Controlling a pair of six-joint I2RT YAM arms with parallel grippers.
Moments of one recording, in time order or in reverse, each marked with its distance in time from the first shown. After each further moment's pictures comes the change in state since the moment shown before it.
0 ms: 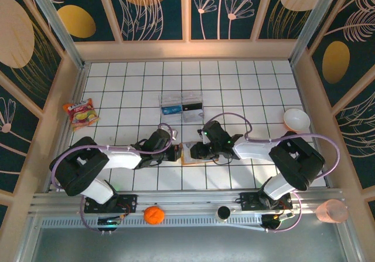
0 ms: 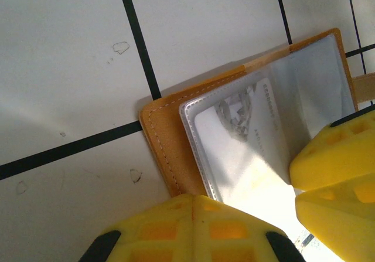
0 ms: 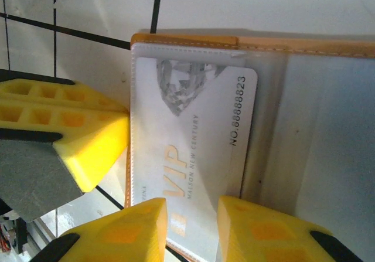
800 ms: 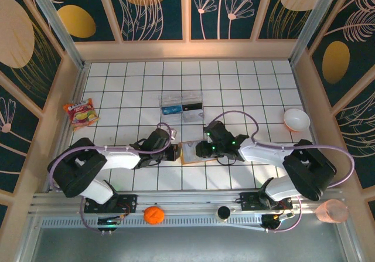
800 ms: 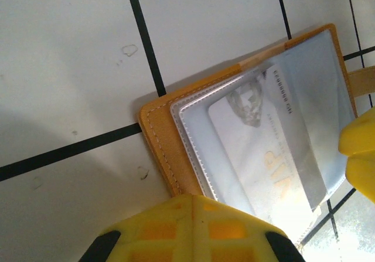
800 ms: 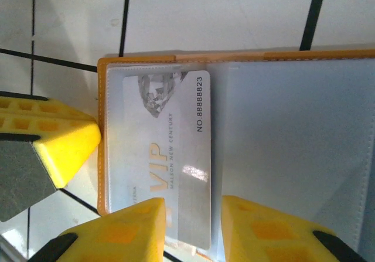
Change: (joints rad) left arm 0.014 -0.037 0.000 -0.034 0.000 0.008; right arm 0.006 -0.131 0.000 -0.138 0.161 -0.006
